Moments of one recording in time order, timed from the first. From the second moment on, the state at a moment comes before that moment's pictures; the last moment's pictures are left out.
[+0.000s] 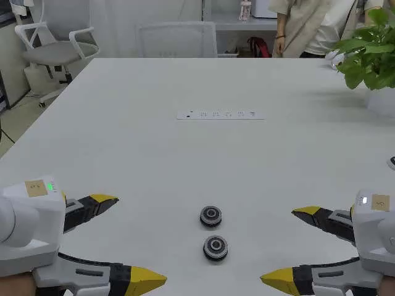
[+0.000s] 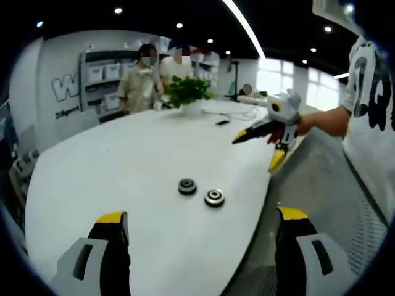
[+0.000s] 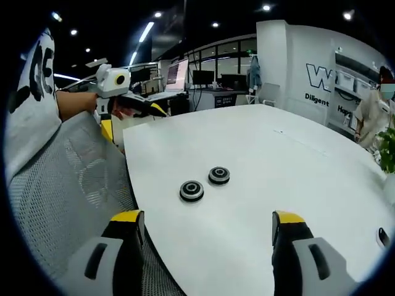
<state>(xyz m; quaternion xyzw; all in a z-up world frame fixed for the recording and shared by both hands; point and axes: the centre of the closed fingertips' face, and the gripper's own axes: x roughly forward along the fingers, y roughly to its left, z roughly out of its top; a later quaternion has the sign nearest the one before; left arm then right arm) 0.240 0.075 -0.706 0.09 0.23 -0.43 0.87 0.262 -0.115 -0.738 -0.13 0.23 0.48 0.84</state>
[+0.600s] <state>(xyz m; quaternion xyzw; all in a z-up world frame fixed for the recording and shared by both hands) 0.241 0.076 -0.706 0.09 0.23 -0.42 0.87 0.263 -0.117 -0.739 -0.14 0.23 0.48 0.84</state>
